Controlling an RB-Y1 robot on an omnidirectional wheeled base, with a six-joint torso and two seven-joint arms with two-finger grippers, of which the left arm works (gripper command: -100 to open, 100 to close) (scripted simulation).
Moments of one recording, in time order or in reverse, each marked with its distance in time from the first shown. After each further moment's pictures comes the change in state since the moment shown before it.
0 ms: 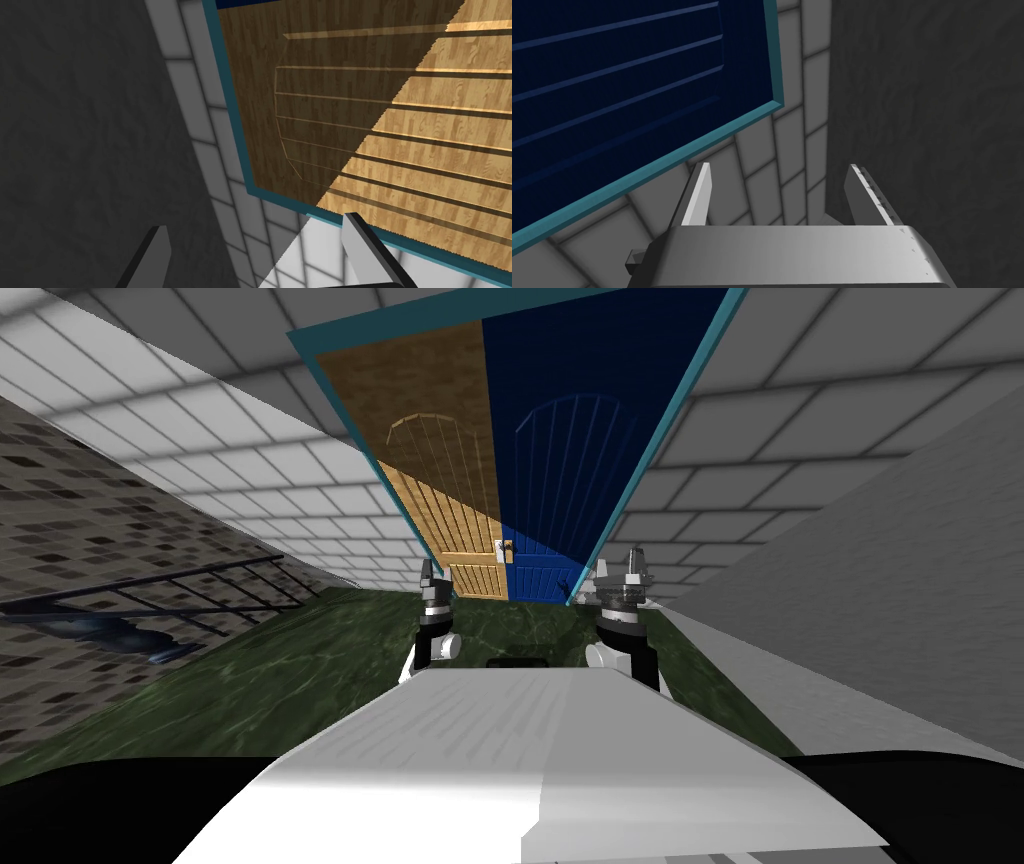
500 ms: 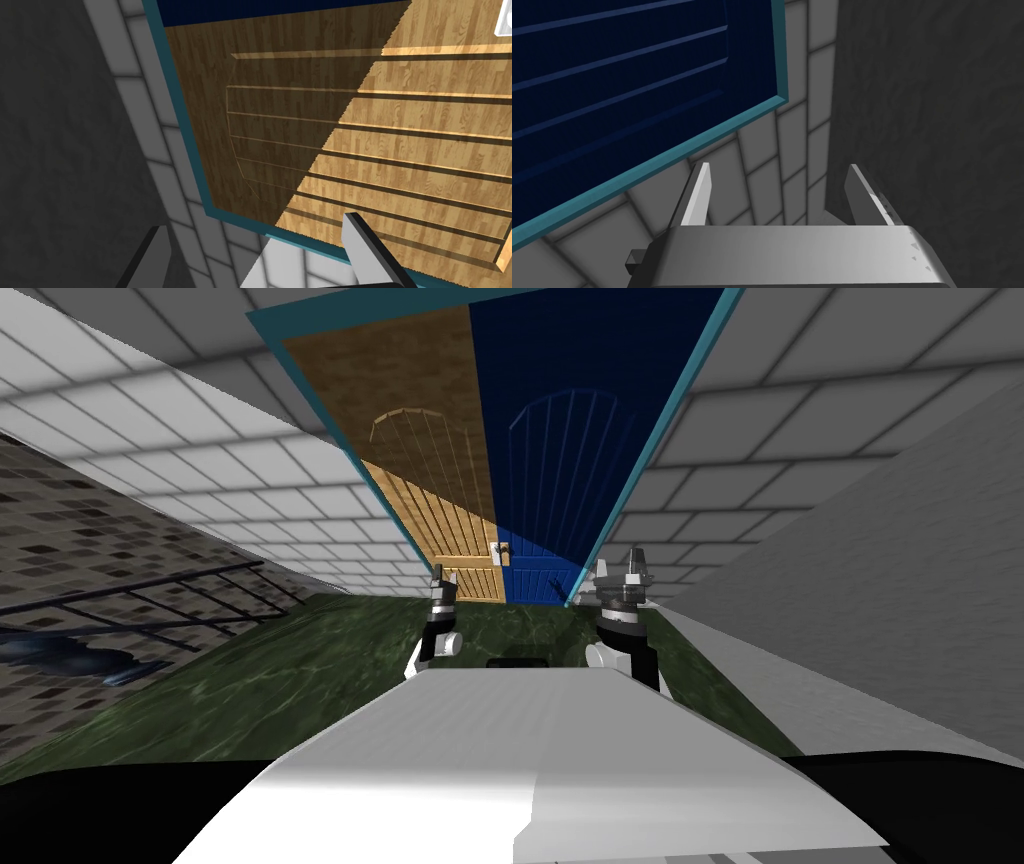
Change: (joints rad) arm -0.054 0.027 0.016 0.132 0.005 0.031 0.021
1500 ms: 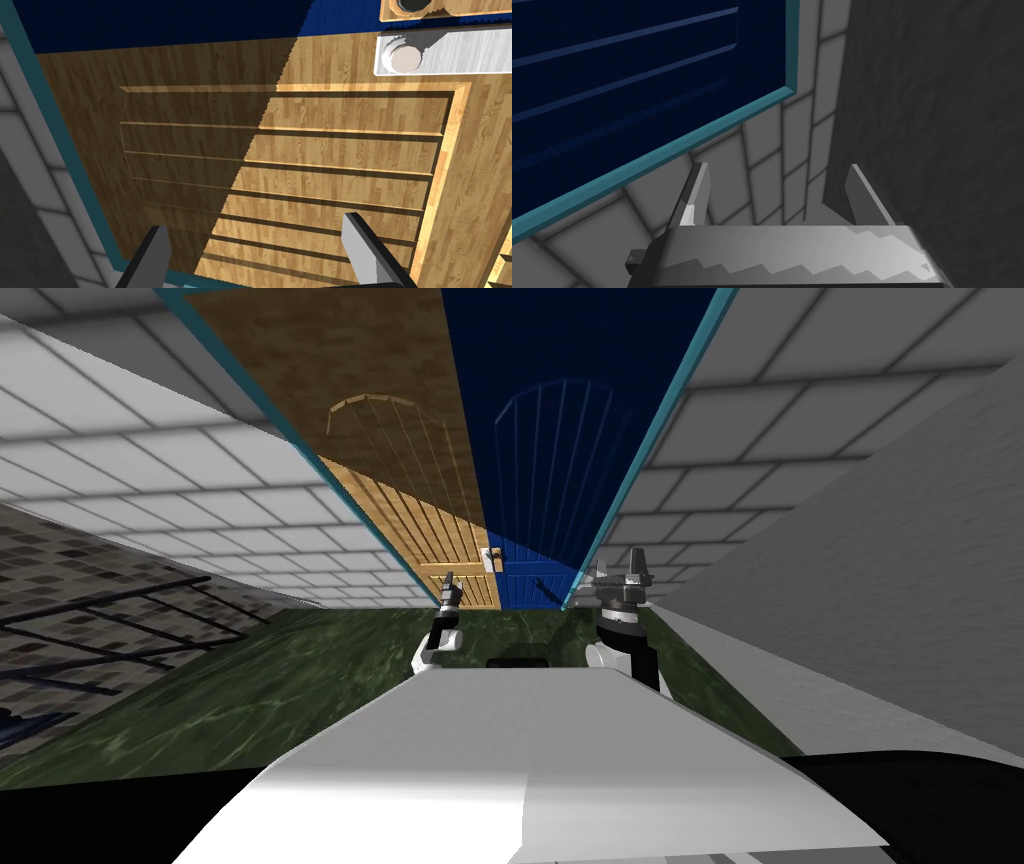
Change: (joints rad) arm -0.107 0.047 0.031 0.251 0.009 0.080 0.043
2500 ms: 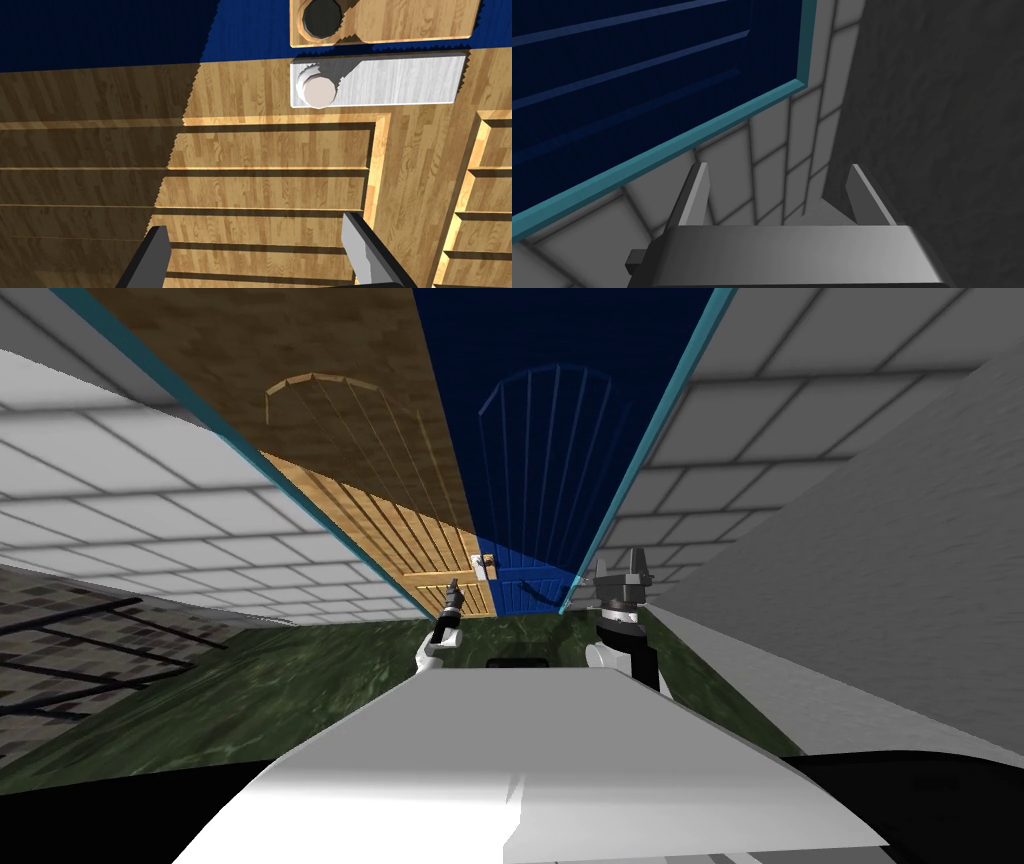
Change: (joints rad) arm -0.095 0.033 0.023 0.230 0.006 0.062 0.036
